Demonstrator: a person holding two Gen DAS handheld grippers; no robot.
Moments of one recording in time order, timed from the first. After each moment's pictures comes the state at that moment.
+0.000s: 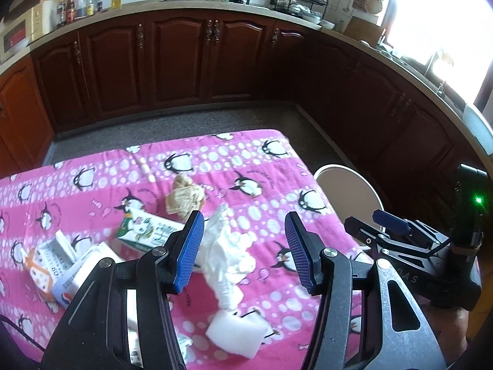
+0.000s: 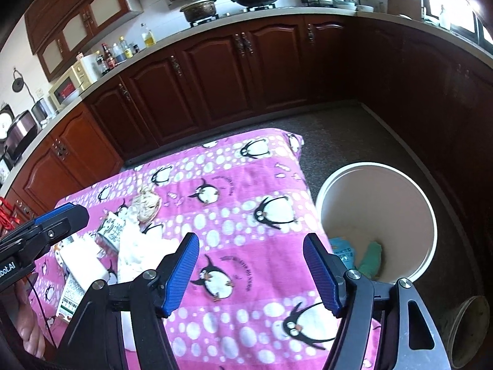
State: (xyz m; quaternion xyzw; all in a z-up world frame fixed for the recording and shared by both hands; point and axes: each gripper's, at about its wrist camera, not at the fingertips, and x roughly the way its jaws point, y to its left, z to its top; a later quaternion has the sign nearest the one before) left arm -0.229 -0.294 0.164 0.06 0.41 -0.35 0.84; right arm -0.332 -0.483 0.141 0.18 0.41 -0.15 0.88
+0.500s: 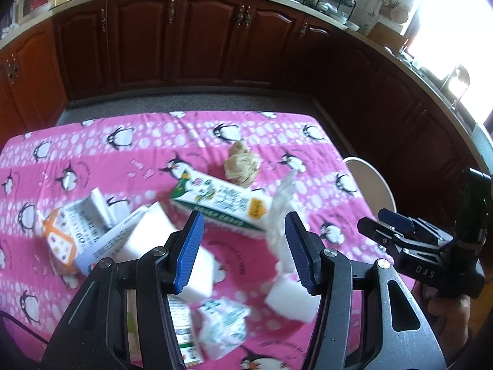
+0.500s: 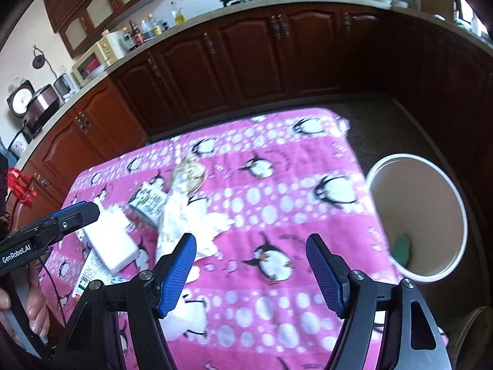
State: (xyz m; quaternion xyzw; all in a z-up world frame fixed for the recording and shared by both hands) left arm -0.207 -0.218 0.140 0.03 0.46 -0.32 0.83; right arm -0.309 -0.432 0.123 0.17 0.44 -0.08 0.88
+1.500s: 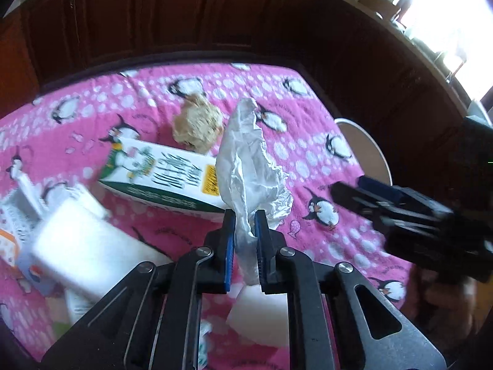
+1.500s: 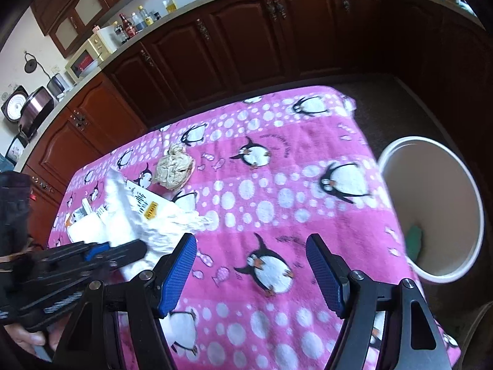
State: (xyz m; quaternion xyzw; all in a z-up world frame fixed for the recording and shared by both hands) left arm -0.198 -0.270 0.099 0.05 0.52 -0.36 0.78; right arm -0.280 -0.453 0.090 0.20 0.47 -0.06 0.86
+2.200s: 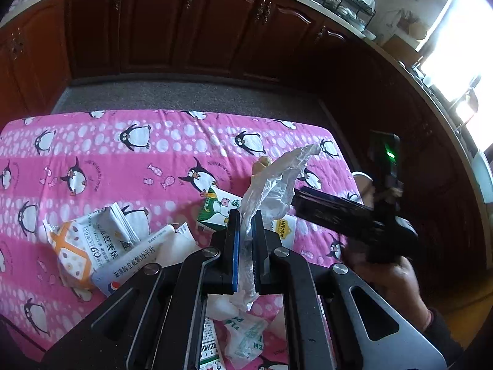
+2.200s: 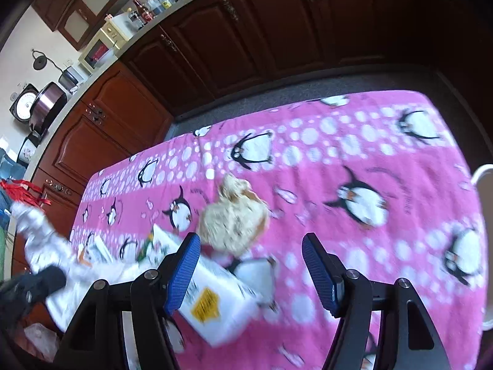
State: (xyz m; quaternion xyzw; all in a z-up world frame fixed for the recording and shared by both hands) left arm -0.152 -0.196 0.148 -0.01 0.50 -0.31 0.81; right arm -0.154 -0.415 0.059 0.24 0.49 0.00 0.84
